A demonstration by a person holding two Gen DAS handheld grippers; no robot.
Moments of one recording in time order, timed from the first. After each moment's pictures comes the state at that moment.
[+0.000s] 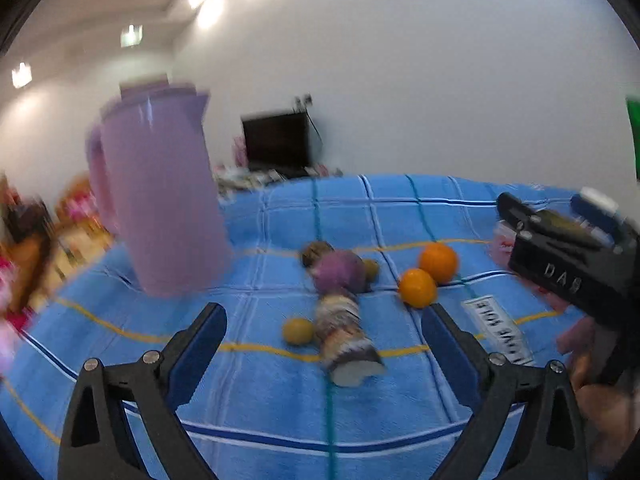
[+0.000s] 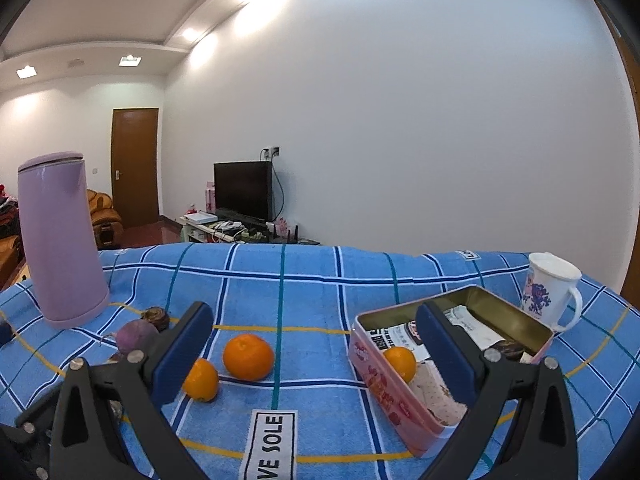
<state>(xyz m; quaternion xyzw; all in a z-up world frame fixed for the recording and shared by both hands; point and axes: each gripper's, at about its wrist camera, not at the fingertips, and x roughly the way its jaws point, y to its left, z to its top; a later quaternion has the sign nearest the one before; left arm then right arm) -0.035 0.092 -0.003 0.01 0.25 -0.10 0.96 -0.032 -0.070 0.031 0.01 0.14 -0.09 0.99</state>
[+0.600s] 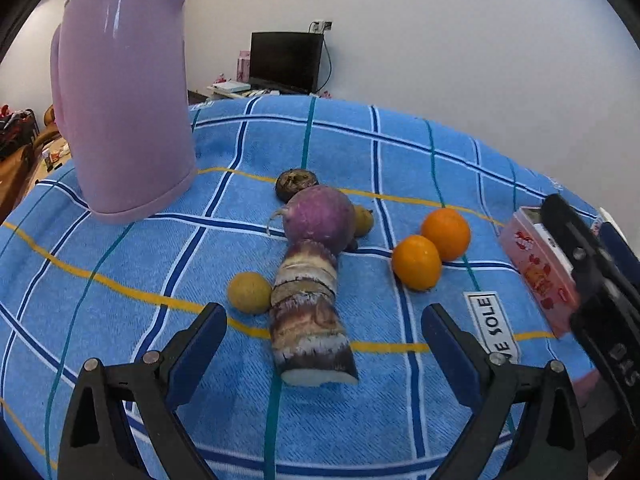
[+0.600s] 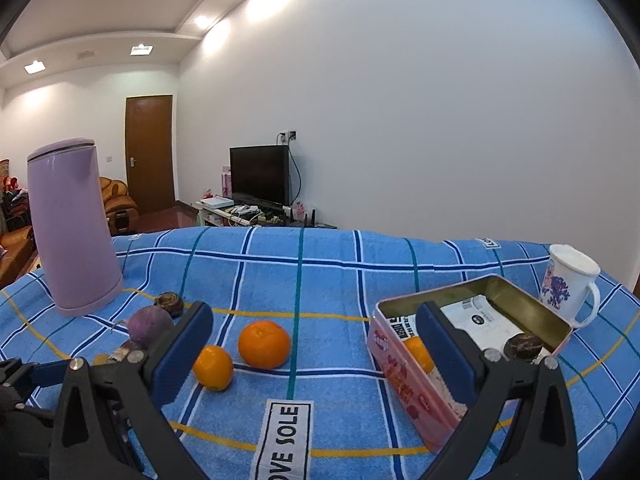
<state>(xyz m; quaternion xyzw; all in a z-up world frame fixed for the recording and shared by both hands) 0.017 0.072 -0.030 -0.05 0.39 -0.08 0.92 -0.024 -0.068 0.028 0.01 0.17 -0.06 0.98</state>
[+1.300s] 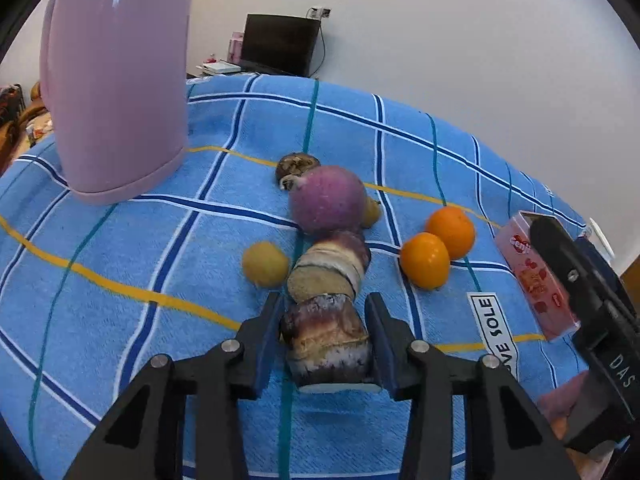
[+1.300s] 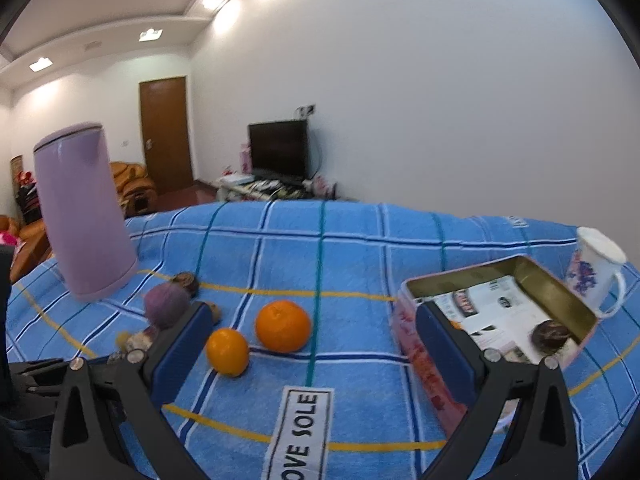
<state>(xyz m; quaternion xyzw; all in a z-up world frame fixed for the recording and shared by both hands) 0.025 0.092 -0.038 -0.09 0.40 -0.11 0.90 -0.007 -0.070 0.022 0.03 0.23 0.00 0.97</state>
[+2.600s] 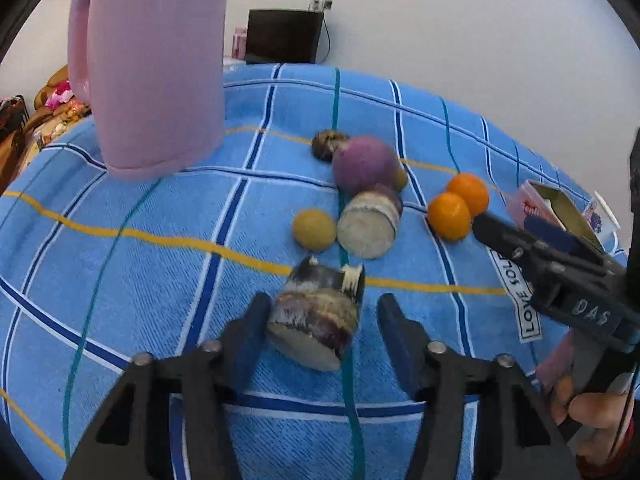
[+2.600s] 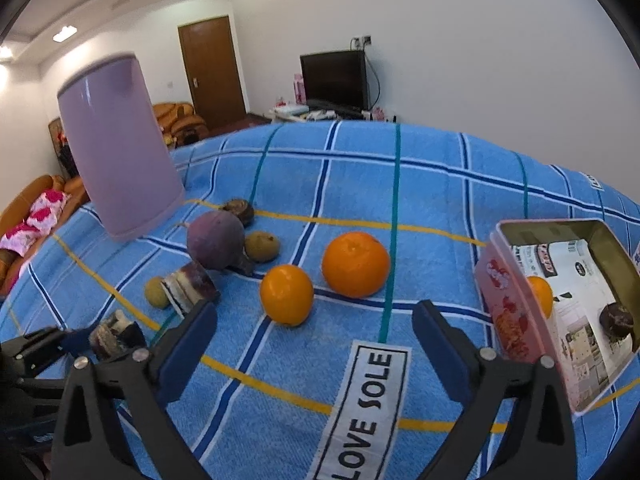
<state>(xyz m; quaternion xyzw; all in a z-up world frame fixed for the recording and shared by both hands) 0.000 0.121 -0.040 -0.06 0.42 -0.11 0.90 0.022 -0.045 -0.004 0.02 0.35 0.10 0.93</state>
